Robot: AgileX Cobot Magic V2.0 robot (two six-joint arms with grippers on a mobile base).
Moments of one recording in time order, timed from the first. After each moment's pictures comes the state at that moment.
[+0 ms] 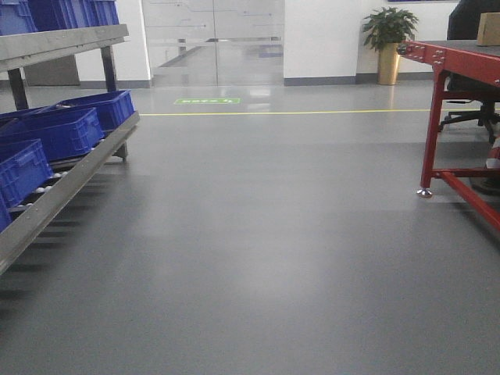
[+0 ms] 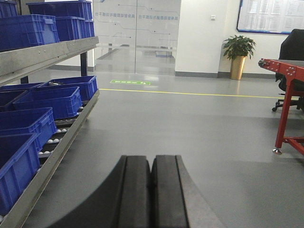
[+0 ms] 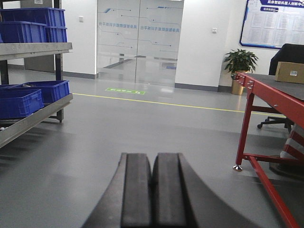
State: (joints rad) left arm 0.00 0.00 0.00 0.04 0.02 -0.06; right arm -0.02 0.00 0.00 0.02 -0.01 -0.05
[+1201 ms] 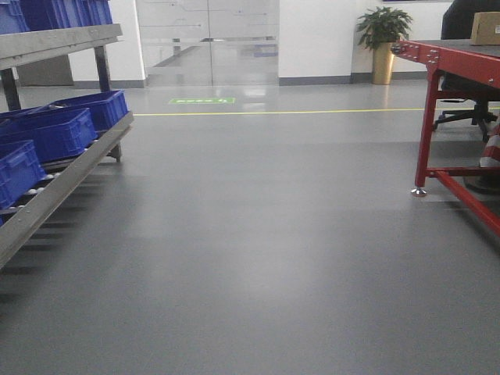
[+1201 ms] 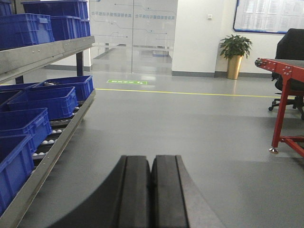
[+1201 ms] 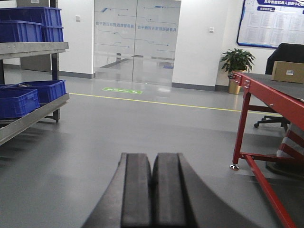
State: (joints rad) left arm 0.00 0.00 0.00 0.04 0.02 -0.06; right arm -0.02 0.00 0.00 0.02 -0.01 -0.05
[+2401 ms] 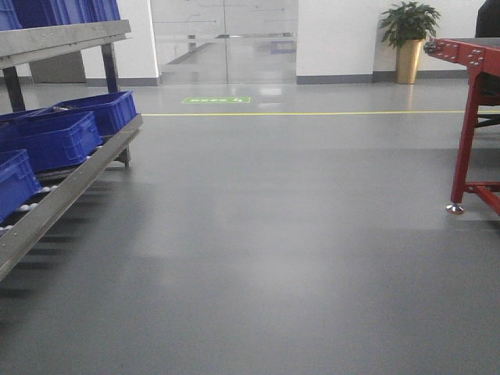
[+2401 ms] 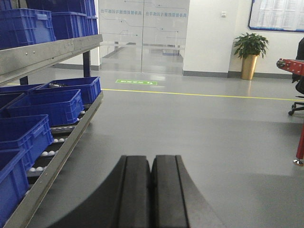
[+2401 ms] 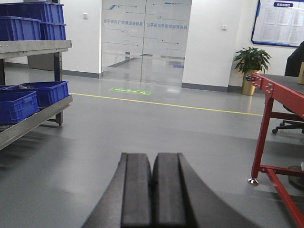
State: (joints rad) left arm 0.00 0.00 0.00 0.04 0.02 -0.06; right arm -0.02 0.00 0.00 0.02 -0.01 -0.05
